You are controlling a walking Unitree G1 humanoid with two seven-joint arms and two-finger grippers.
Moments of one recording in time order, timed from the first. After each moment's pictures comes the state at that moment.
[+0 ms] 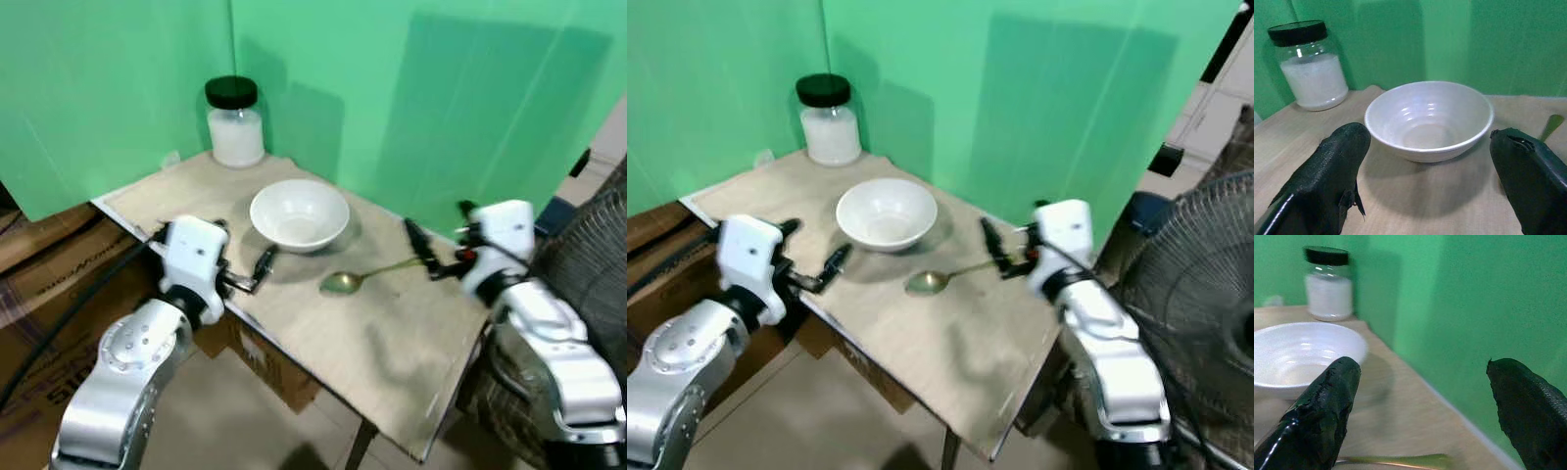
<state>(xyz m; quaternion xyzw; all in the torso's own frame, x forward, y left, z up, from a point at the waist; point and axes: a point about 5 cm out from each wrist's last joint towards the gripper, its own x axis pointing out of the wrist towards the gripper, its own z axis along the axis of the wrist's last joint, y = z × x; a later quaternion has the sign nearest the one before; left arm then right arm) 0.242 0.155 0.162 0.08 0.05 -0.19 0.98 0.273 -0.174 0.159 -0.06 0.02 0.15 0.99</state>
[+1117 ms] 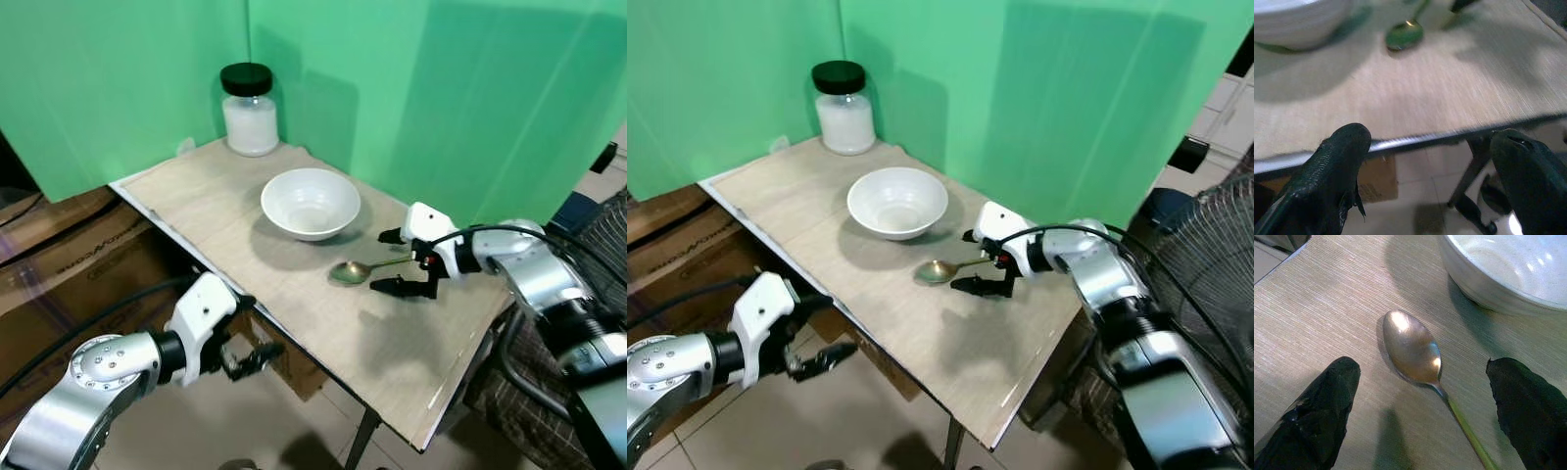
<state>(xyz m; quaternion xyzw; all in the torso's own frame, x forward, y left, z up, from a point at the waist) 0.211 0.171 0.123 0.13 0.21 -0.44 0.86 0.343 -0.164 0.133 -0.27 0.19 0.55 0.77</state>
